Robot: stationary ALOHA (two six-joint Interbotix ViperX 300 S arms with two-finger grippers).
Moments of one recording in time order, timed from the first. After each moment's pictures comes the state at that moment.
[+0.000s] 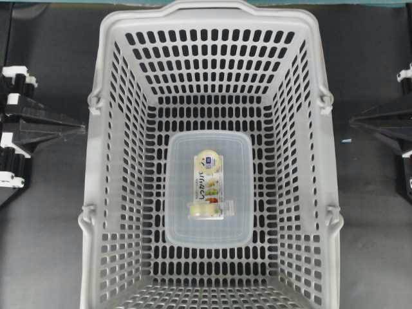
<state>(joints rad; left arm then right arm) 0.00 -0.96 1.17 0.00 -0.29 0.00 0.00 -0.97 1.18 0.00 -0.29 0.00</state>
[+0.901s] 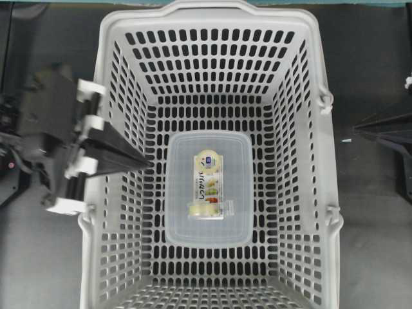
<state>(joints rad) -0.13 -0.50 0.55 0.04 0.46 -0.10 0.00 -1.05 1.12 0.02 0.09 0.06</state>
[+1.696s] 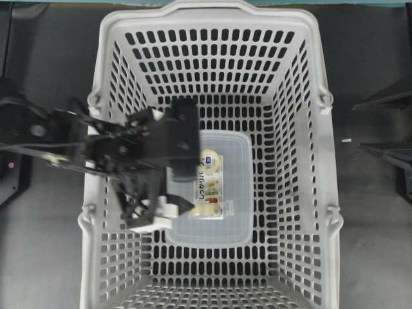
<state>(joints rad) -0.15 -0.12 0.26 0.04 0.75 -0.25 0.00 -1.06 1.12 0.02 0.05 0.06</state>
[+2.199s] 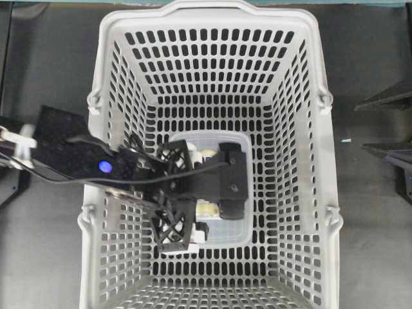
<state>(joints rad) -0.19 0.09 0.16 0.04 0.82 -0.27 0.01 -1.06 1.12 0.02 0.04 0.06</state>
